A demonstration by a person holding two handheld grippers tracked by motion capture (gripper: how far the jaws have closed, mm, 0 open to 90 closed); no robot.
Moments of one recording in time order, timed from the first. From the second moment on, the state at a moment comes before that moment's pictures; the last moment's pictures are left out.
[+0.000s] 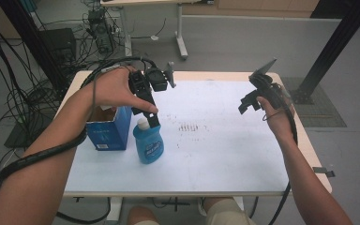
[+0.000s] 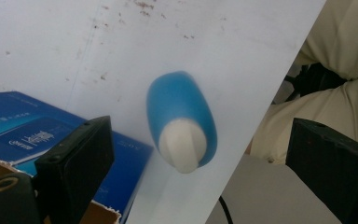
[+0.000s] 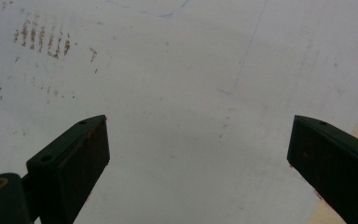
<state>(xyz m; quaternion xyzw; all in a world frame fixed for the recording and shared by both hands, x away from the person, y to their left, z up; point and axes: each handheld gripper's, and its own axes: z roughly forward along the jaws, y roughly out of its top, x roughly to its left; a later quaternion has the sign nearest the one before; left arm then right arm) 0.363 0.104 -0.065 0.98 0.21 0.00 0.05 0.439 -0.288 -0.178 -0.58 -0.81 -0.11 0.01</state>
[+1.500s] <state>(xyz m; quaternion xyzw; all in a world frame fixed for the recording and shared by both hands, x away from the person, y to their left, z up) 0.377 0.108 -0.109 0.97 0.25 -0.03 0.02 0.436 -0.288 -0.180 -0.58 -0.81 -0.11 0.01</state>
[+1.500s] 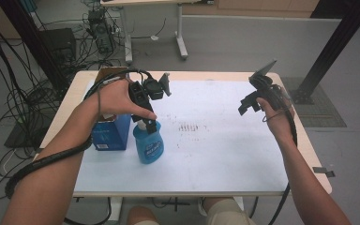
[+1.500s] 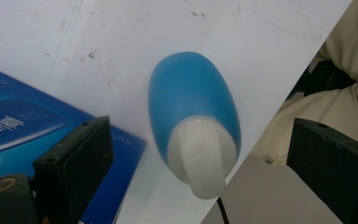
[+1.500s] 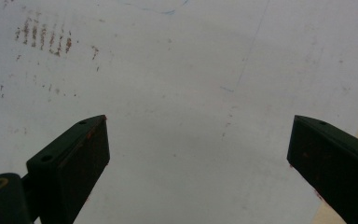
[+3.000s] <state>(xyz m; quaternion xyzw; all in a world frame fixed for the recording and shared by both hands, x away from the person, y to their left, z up) 0.371 0.104 -0.153 0.96 0.27 -0.02 0.01 0.436 -0.289 -0.184 -0.58 -0.81 -0.11 0.01</state>
